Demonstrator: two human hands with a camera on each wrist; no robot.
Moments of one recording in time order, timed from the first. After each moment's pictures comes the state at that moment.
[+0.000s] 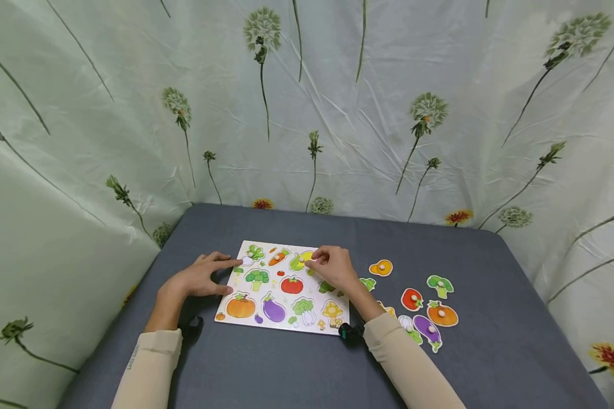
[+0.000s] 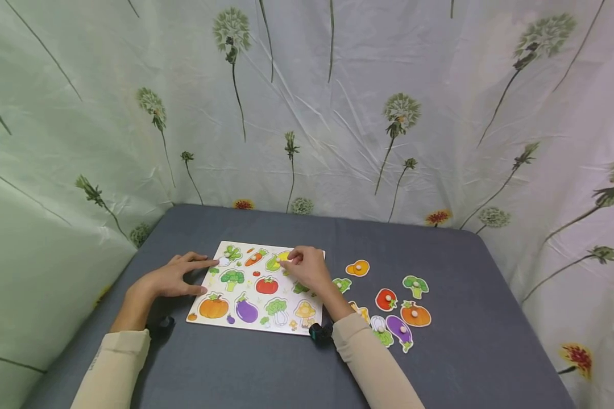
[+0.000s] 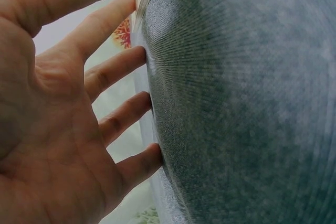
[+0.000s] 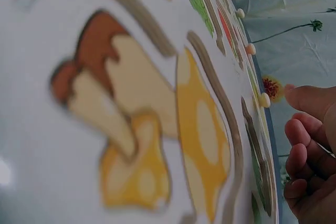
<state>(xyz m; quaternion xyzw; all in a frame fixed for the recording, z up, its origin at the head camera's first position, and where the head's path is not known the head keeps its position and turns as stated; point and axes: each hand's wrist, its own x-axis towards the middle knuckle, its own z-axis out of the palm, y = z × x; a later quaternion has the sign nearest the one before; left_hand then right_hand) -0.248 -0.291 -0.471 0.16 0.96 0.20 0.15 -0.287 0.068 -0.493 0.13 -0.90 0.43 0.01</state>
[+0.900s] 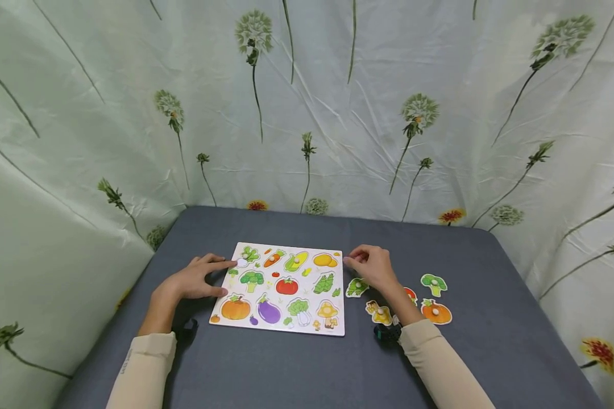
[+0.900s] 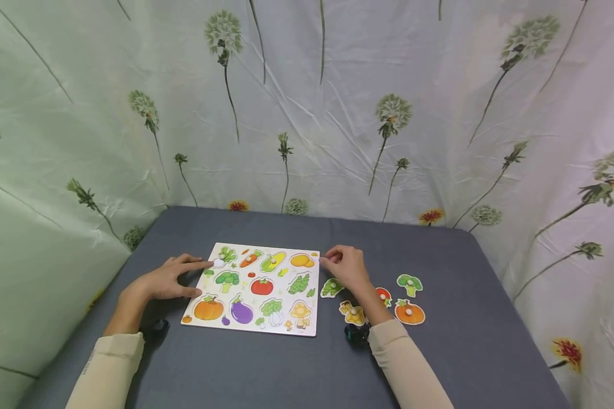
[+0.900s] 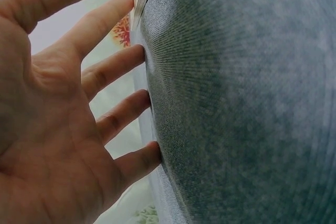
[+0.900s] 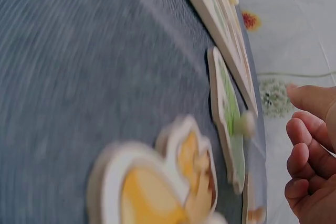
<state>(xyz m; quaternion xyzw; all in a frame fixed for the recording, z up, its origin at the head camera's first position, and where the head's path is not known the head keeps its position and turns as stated) -0.251 -0.292 -0.474 0.15 0.96 0.20 0.15 -0.285 0.163 -0.486 0.09 -0.92 0.38 0.07</state>
